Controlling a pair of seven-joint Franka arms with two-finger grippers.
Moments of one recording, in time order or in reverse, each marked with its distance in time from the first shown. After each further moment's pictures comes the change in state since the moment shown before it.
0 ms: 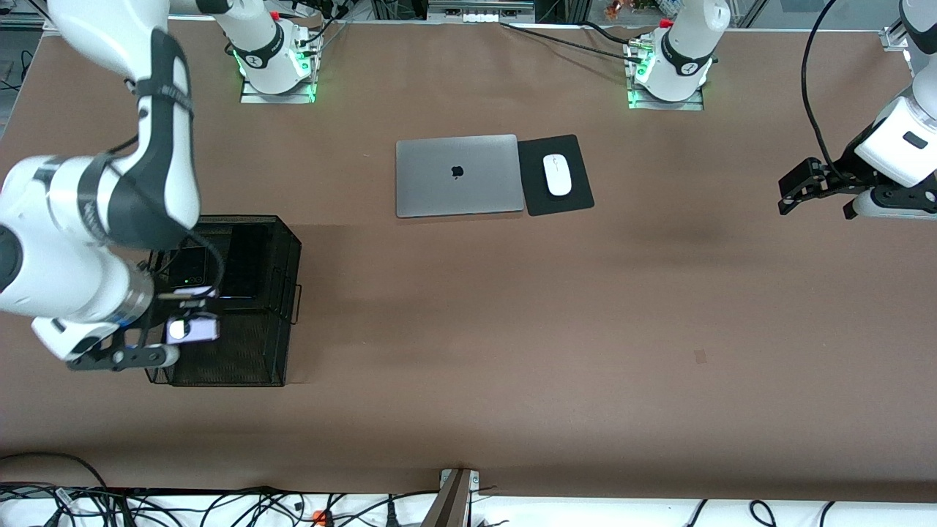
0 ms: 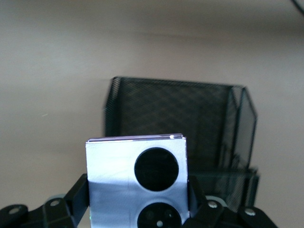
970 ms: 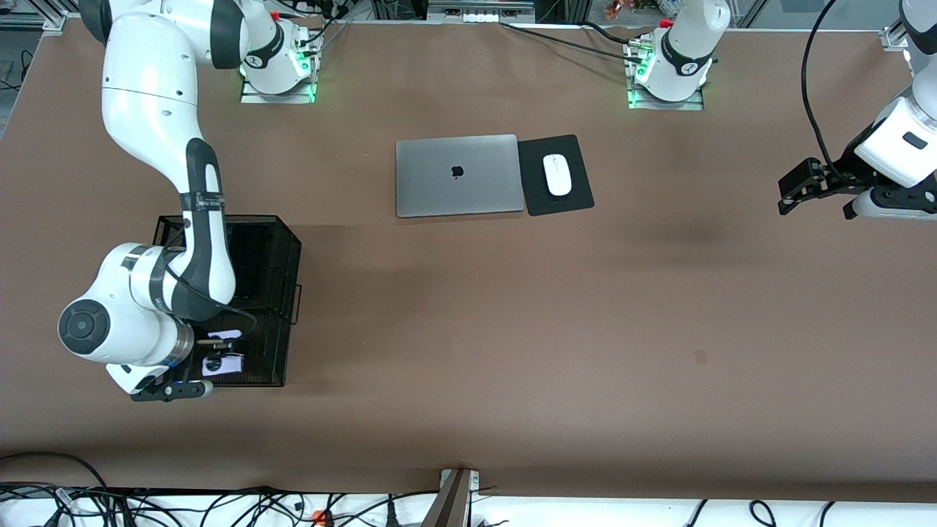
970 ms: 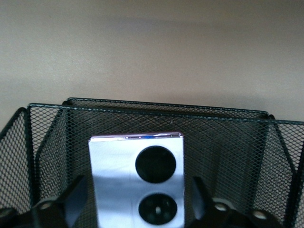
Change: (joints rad) left arm 0.000 0.001 0.000 0.001 0.000 -0.001 0.002; right arm -0.070 0.207 0.059 -0.094 0.118 0.300 -0.080
